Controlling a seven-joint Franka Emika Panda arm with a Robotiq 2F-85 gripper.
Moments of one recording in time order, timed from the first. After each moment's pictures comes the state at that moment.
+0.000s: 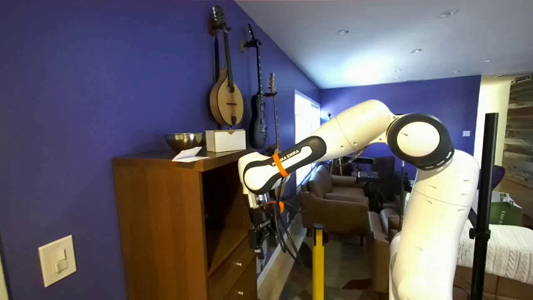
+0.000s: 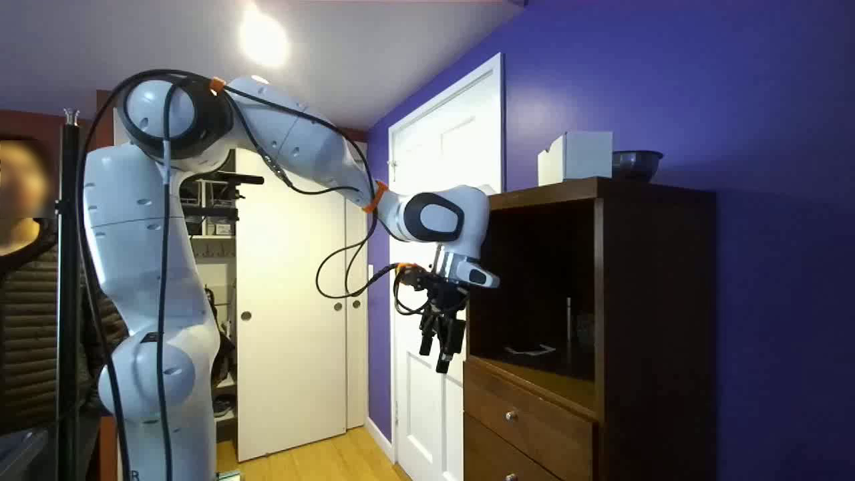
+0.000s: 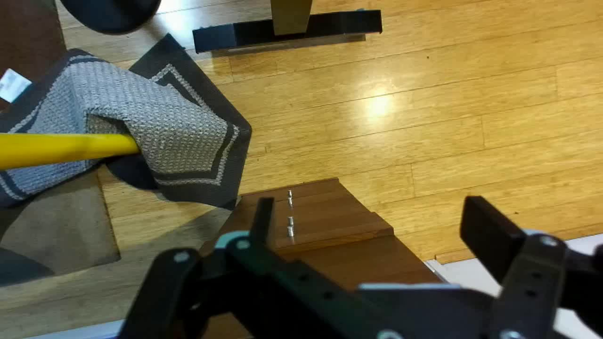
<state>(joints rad) -0.04 -0.20 -0.05 -2.27 0.03 1.85 0.02</state>
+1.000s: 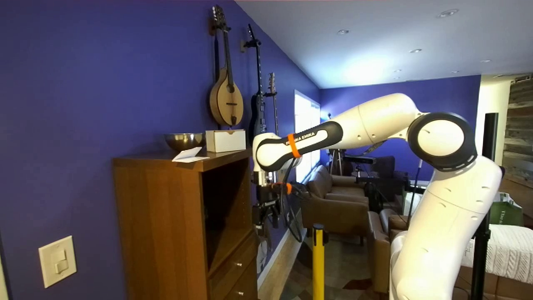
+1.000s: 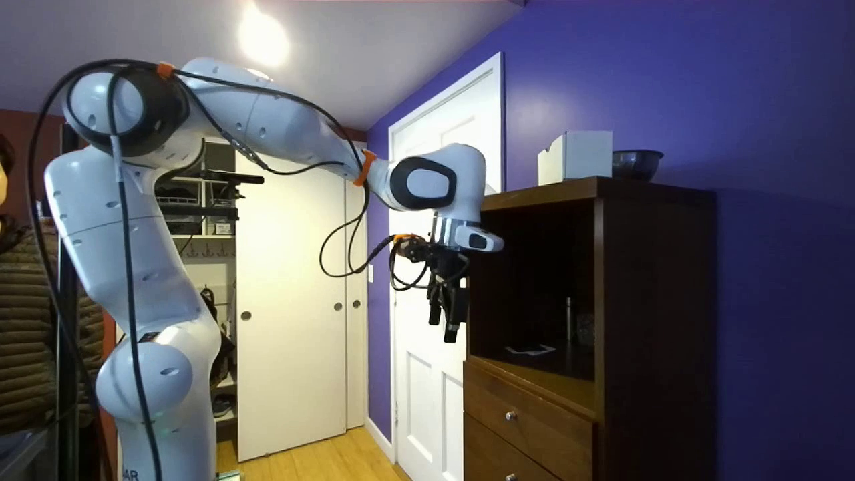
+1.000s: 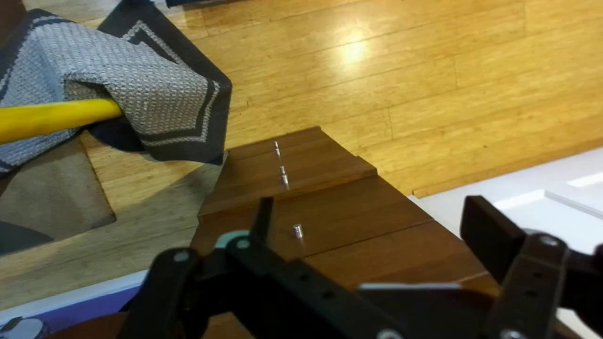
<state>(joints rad) -0.07 -0.34 -0.11 -2.26 0.08 1.84 0.00</state>
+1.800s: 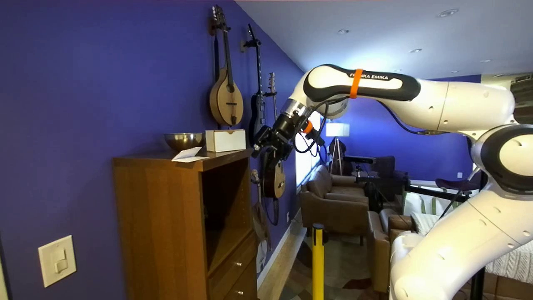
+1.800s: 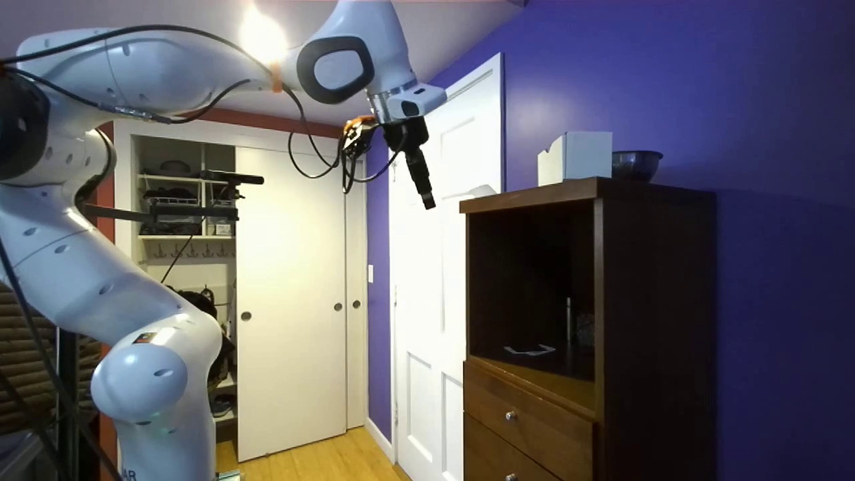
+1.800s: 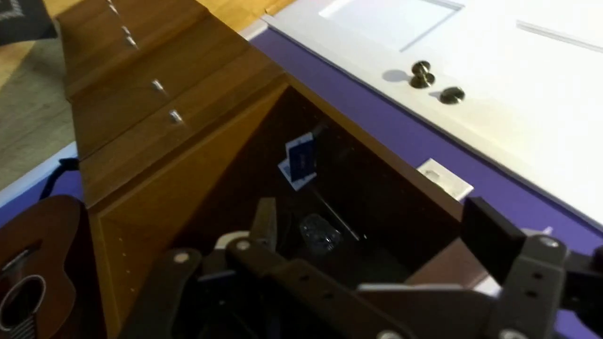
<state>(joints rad) -0.11 -0.72 -0.11 -2.13 0.38 1.87 0.23</state>
